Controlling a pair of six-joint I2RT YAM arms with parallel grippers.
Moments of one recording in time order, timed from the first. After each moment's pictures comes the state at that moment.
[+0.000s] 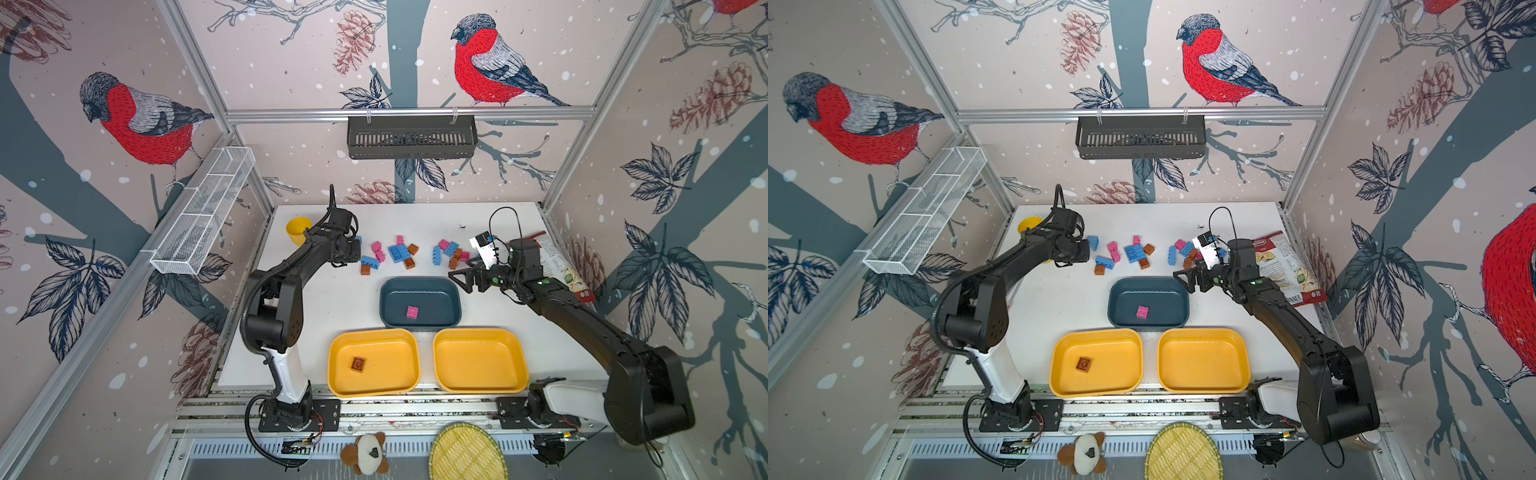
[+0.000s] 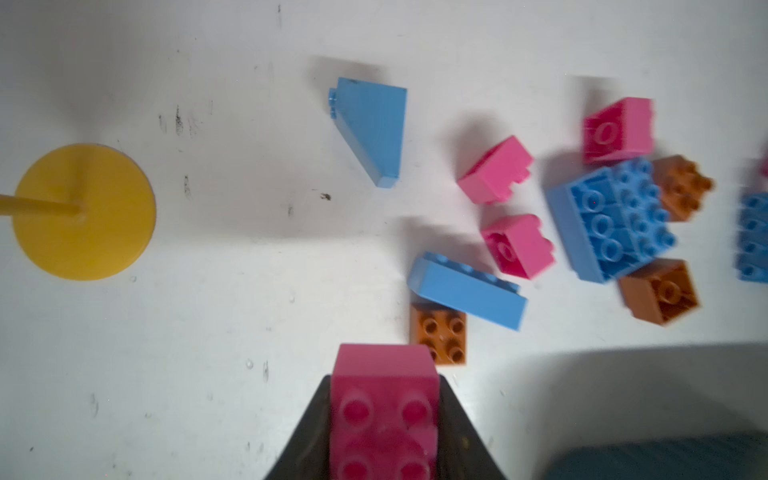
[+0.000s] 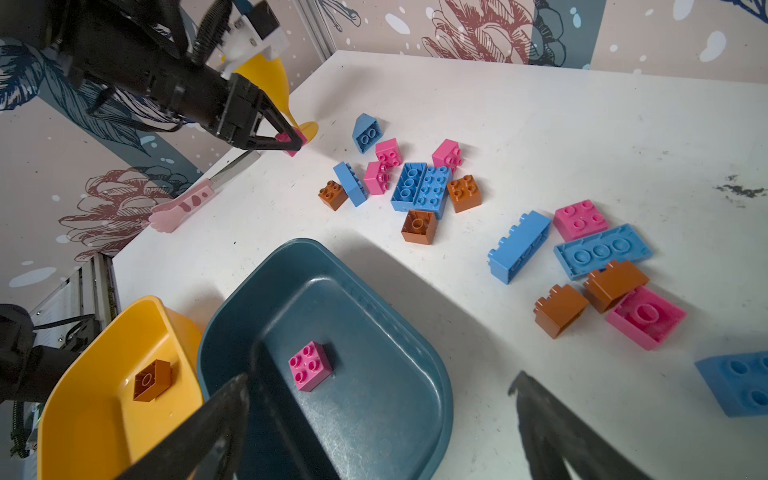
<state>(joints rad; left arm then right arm) -0.25 1.77 1.38 -0.65 0.06 -0.24 0.25 1.26 0.78 -0.10 -0.68 -0.03</state>
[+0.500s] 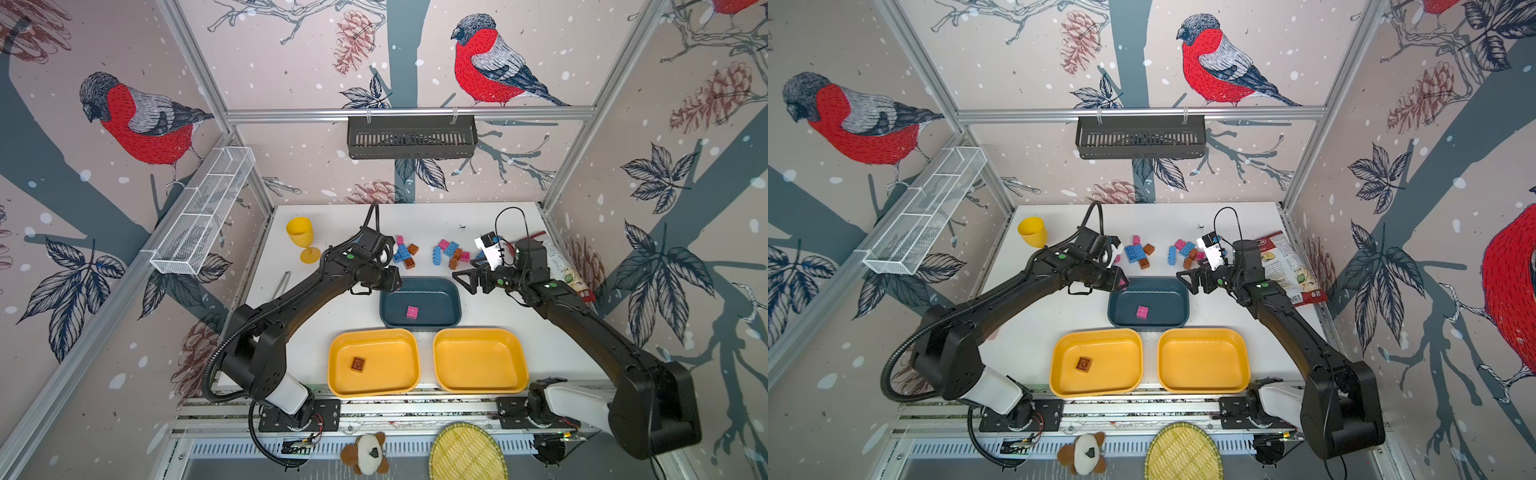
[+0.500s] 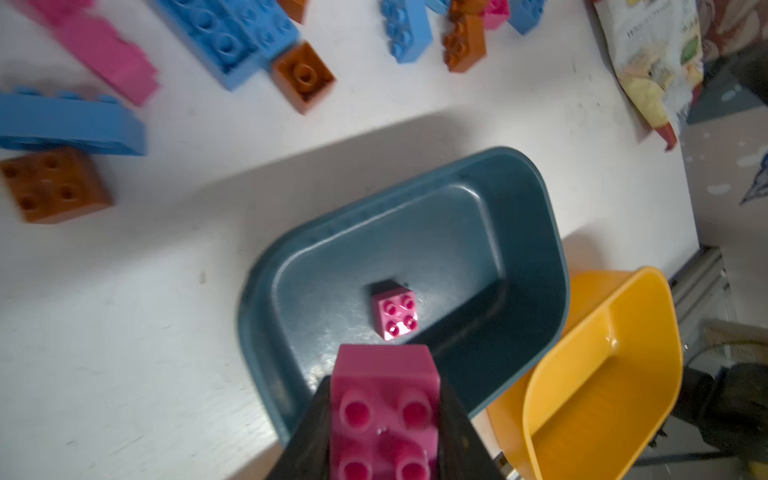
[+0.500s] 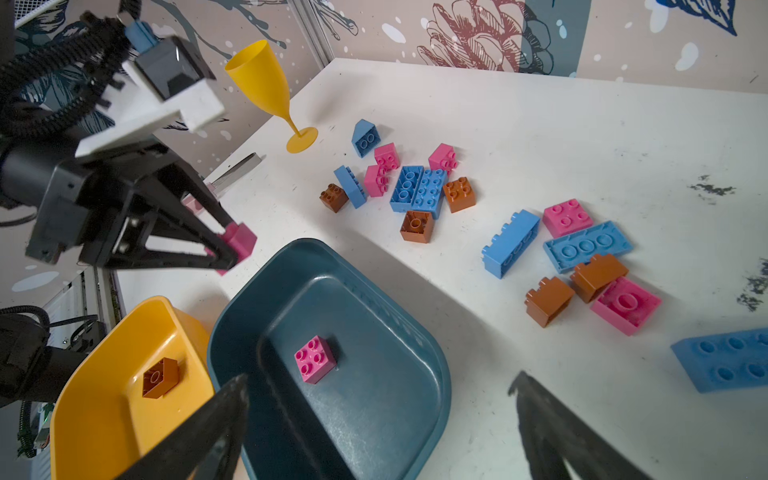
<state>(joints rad) -0.60 1.58 1.22 -0.66 0.32 -0.32 0.23 1.20 0.77 -0.15 -0.68 -0.03</state>
